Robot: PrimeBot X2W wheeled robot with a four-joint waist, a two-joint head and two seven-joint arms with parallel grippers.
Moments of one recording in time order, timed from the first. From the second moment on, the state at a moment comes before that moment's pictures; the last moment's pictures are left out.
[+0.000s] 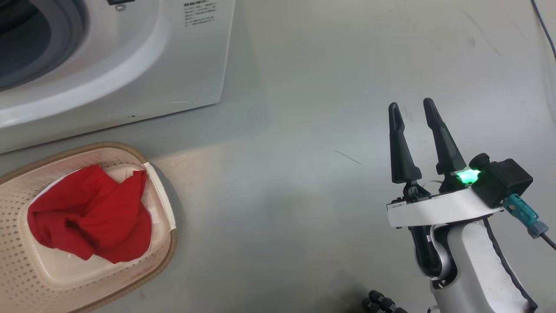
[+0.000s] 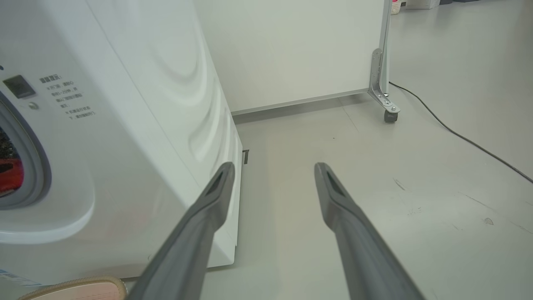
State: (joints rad) left arm -0.75 0.47 -0.04 0.46 -0.03 -0.05 0.28; right arm -0.21 -0.05 0.27 -0.01 0.45 0.08 -0.25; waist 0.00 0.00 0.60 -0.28
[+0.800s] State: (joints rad) left arm -0.94 0.51 -0.01 0.64 -0.02 -0.02 0.37; right arm -0.24 -0.04 0.29 -0.02 0.47 0.05 -0.25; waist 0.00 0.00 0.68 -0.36
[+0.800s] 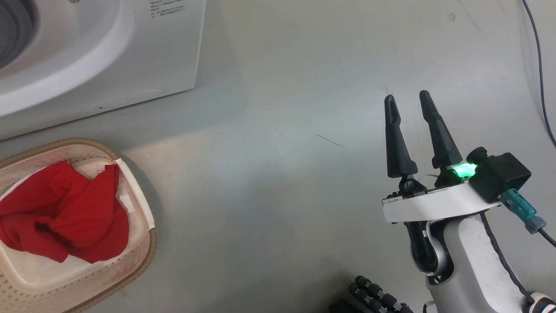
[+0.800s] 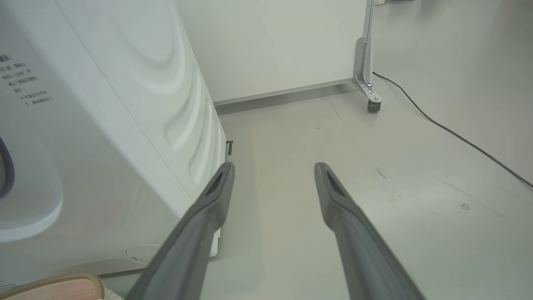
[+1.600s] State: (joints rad) left arm -0.99 0.46 -0.02 0.75 -0.04 -0.01 0.36; right arm -0.25 -0.04 0.29 0.00 0.46 0.05 -0.25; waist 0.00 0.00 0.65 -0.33
